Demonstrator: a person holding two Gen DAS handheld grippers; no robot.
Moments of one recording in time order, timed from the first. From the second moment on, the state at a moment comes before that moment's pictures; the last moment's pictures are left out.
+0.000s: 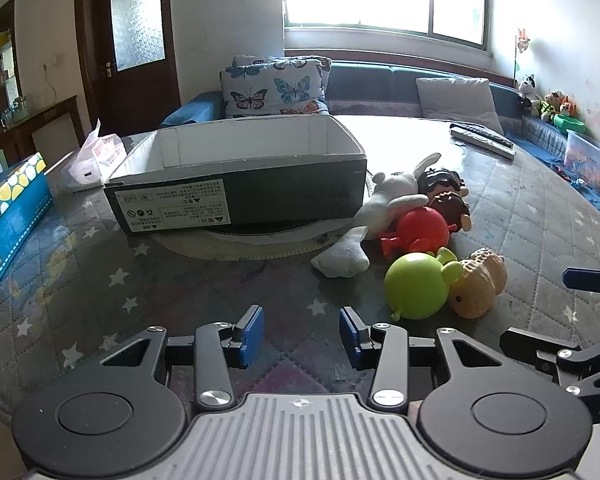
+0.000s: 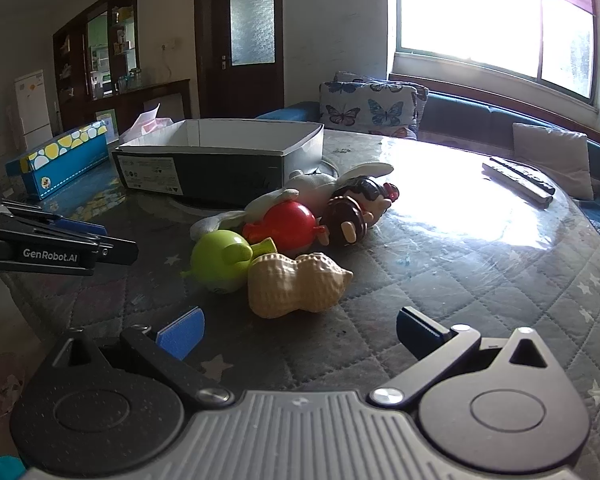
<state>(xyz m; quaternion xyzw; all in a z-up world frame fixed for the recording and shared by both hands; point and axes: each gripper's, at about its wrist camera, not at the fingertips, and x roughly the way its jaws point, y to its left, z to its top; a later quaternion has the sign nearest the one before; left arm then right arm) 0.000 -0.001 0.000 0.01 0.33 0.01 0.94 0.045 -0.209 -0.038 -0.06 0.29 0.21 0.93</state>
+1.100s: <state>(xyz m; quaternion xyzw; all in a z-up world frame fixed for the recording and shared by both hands) 0.012 -0.010 -0.012 0.03 0.37 -0.02 0.93 0.052 -0.202 -0.046 -0.07 0.32 0.23 0.92</state>
